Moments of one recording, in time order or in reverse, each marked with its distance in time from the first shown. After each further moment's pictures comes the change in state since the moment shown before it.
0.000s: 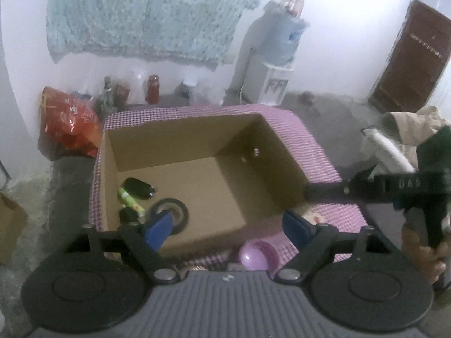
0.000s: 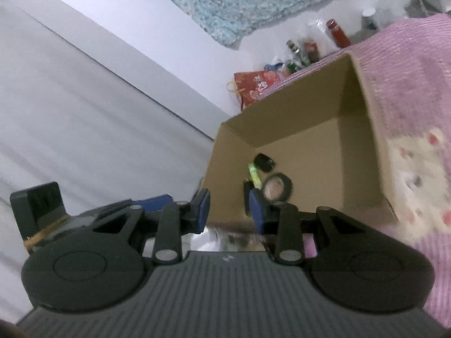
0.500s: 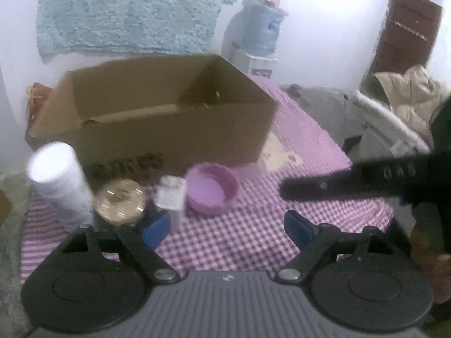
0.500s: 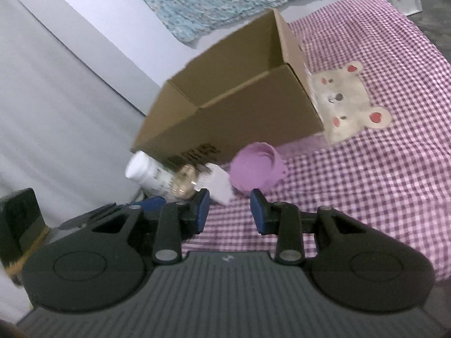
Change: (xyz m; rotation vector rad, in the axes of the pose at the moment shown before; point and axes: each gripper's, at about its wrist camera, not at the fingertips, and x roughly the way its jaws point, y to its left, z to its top) left arm 0.057 -0.069 -0.136 0.072 -0.043 -0.003; right arm -0.009 -0.045 -0.140 -0.042 -0.047 -0.222
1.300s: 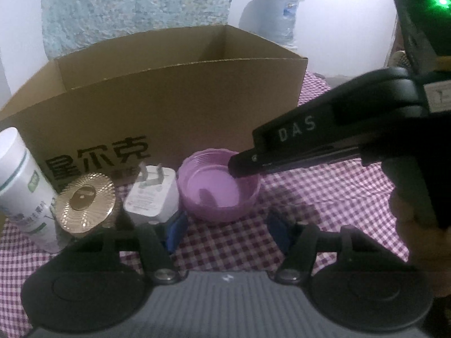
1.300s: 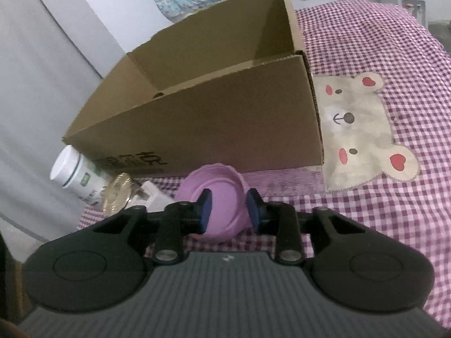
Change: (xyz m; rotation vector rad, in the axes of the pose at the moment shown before) left arm 0.076 -0.004 -0.009 0.029 0.010 0.111; right arm 0.094 -0.010 0.037 -0.143 0.062 -0.145
